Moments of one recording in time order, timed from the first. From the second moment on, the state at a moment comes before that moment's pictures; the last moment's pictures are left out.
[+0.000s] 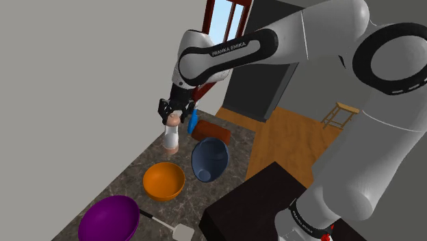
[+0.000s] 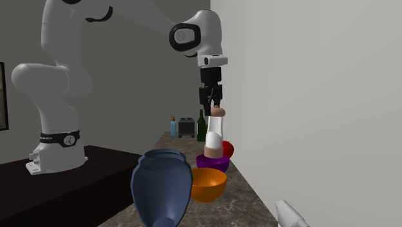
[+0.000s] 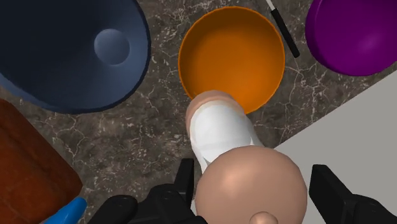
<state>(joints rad) 0.16 0.17 0.24 -2.02 0.13 2.23 0.36</state>
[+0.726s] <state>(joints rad) 0.22 0.03 0.30 -2.17 0.17 2.26 0.47</state>
